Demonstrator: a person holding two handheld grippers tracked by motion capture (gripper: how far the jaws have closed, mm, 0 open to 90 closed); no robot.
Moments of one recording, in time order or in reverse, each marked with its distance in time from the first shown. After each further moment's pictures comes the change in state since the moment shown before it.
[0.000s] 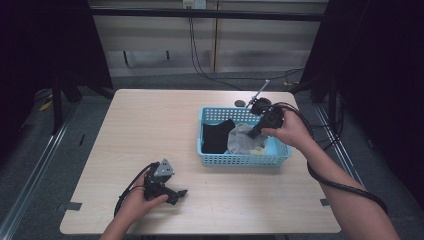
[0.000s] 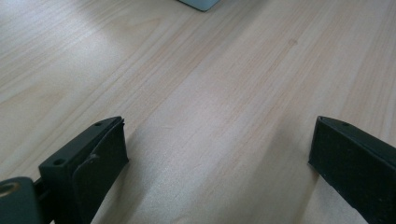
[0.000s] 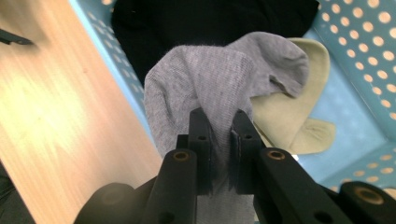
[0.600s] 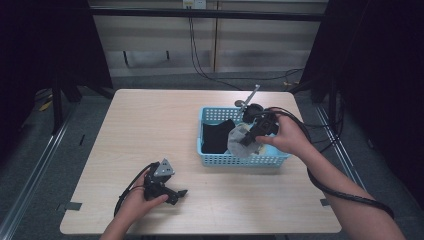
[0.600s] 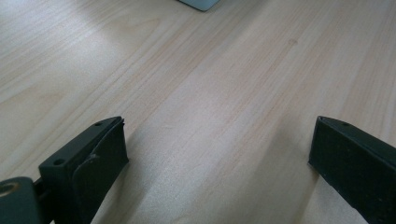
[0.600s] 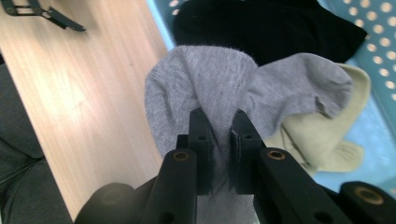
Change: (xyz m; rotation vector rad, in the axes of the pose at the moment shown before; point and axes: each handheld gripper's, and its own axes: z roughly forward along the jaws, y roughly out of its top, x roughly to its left) left arm 0.000 0.000 0.000 0.000 -0.001 -0.003; right arm 0.046 0.008 -0.011 0.013 0.023 -0.134
